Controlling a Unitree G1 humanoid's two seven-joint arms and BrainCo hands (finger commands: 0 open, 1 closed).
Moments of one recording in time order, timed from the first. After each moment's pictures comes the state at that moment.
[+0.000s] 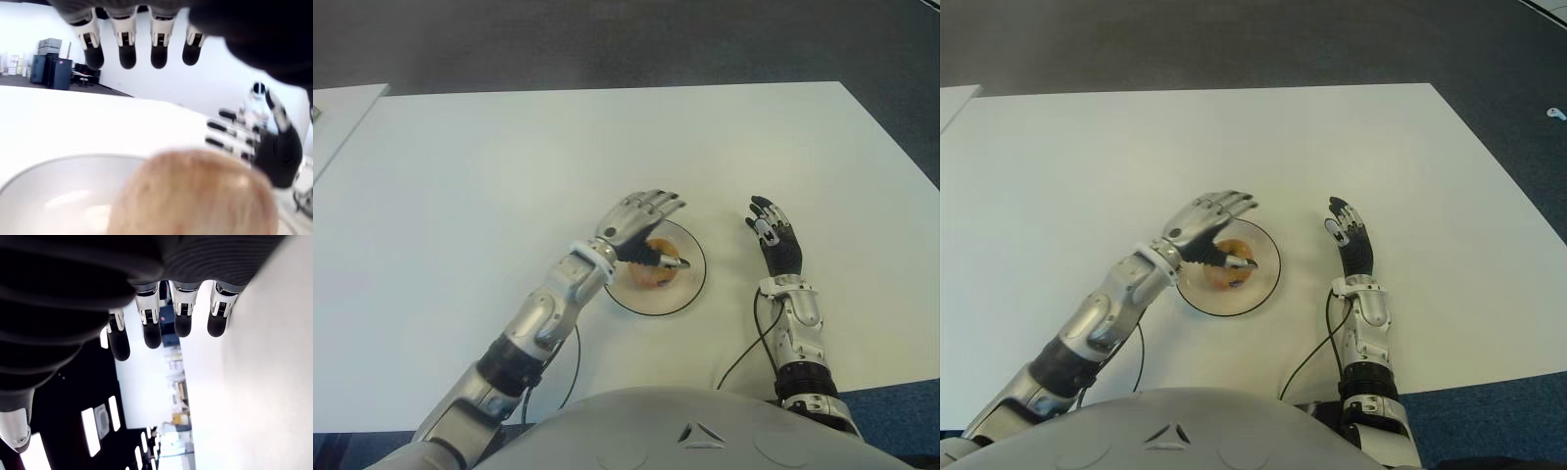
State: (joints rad) left arm -0.04 0.30 -0.45 -0.25 0.93 -0.01 -0.14; right arm 0.02 -0.11 -0.22 0.46 0.26 -0.39 0.27
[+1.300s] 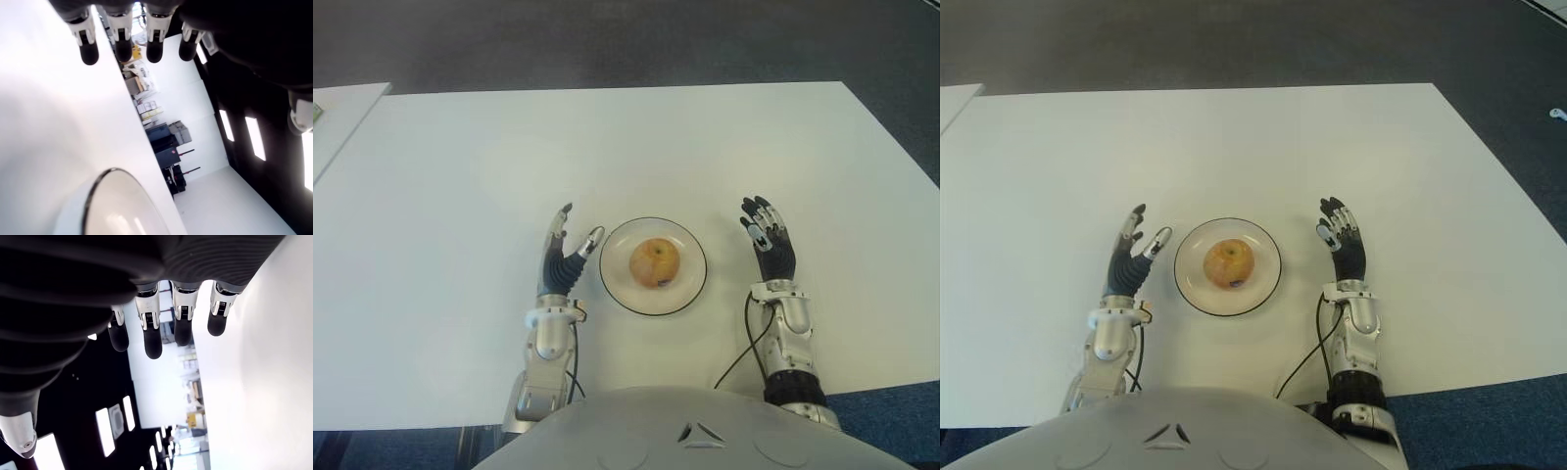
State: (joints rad) left arm 0.42 -0.06 -0.17 -0.22 0.40 -0.03 0.22; right arm 0.11 -0.03 -0.17 0.31 0.26 -0.41 0.27
